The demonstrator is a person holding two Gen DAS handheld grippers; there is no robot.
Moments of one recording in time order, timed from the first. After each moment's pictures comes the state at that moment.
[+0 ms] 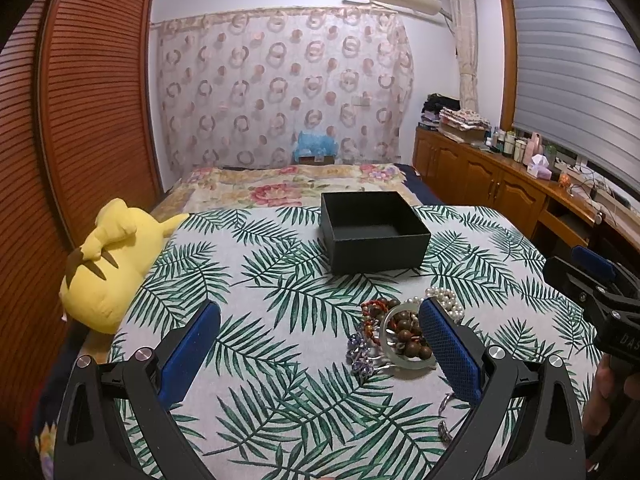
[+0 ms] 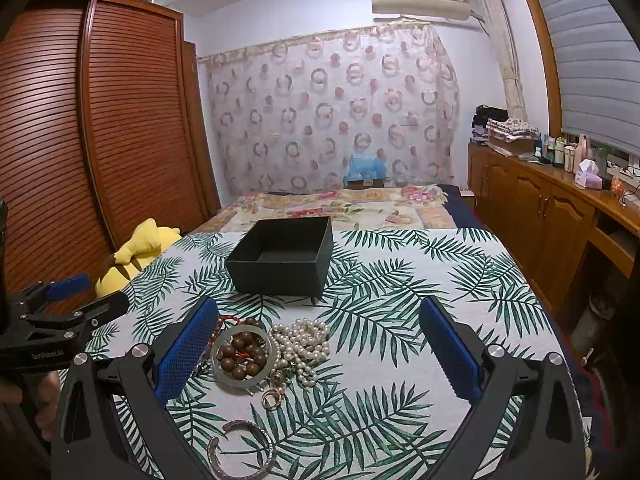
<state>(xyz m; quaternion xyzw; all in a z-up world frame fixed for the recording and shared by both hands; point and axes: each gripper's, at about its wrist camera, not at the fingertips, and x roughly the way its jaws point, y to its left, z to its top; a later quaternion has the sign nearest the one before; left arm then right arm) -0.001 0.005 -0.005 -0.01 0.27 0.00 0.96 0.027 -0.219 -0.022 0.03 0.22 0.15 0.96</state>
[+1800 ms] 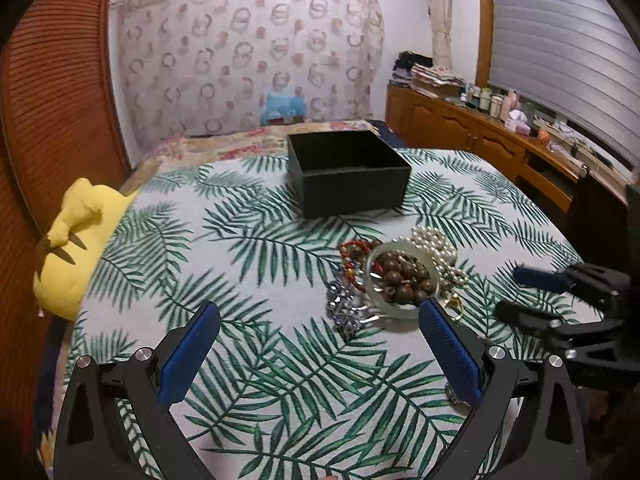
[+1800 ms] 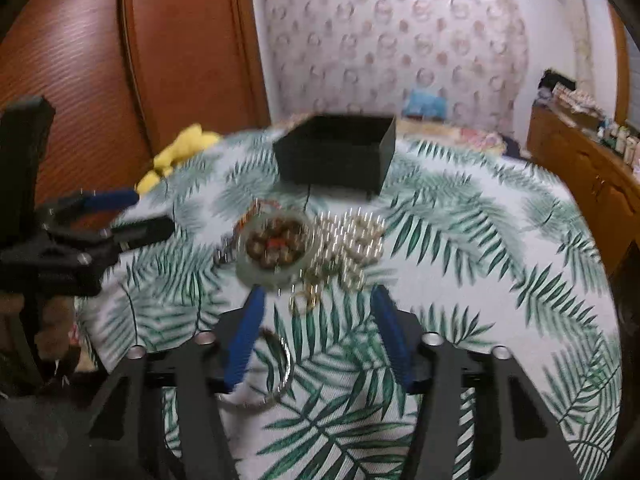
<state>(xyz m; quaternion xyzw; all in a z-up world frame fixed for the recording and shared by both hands) 0.012 -0.001 -0.047 0.01 0.34 -0.06 0.94 0.032 -0.195 -0.088 -0.04 0.36 0.27 0.89</state>
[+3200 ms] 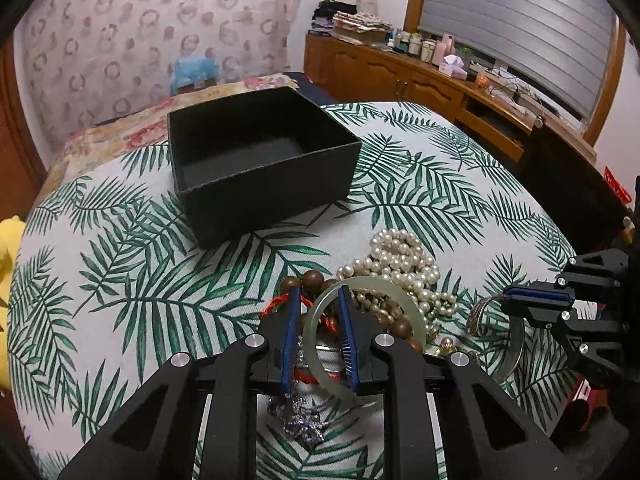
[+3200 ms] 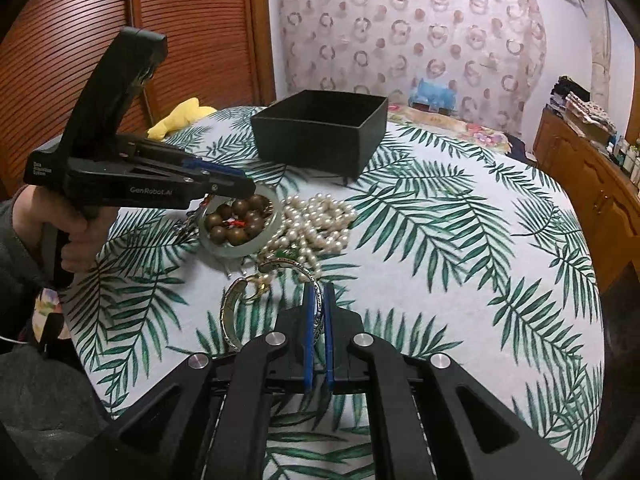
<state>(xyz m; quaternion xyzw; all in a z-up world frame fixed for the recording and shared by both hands) 0.119 -0.033 -0.076 0.05 0.42 -0.21 0.88 0.062 -0.217 -0.089 -0.09 0.36 0.26 0.89</state>
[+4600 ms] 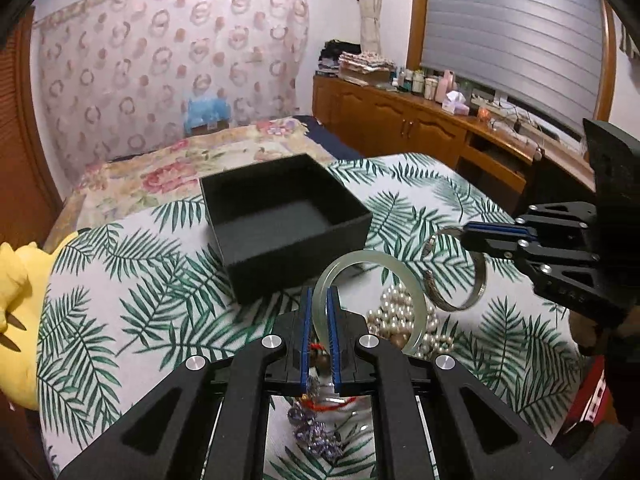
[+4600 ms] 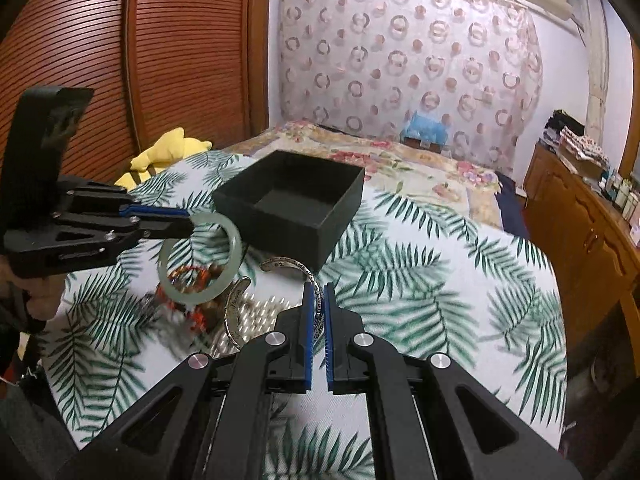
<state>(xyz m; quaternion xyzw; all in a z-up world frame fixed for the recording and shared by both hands) 0.112 -0.019 -0.032 0.05 0.34 -0.20 0.92 0.131 -0.207 -0.045 -0.11 0.31 0.26 0.91</state>
